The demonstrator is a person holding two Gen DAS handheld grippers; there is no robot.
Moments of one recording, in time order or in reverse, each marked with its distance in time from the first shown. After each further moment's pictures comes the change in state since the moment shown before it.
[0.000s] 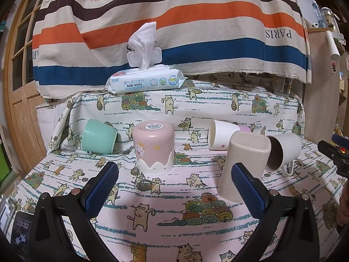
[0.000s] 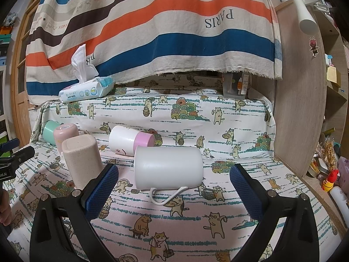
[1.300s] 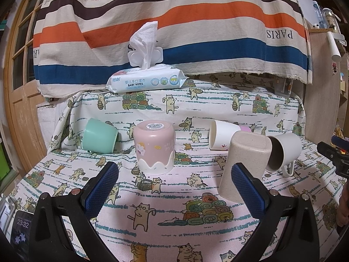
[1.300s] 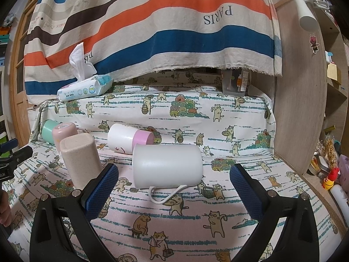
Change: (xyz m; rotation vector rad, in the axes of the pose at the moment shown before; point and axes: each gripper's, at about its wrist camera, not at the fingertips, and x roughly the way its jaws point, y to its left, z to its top) left arm 0.001 0.002 0.001 -0.007 0.004 0.002; right arm 0.004 -0.001 -0.002 0.004 0.011 -0.001
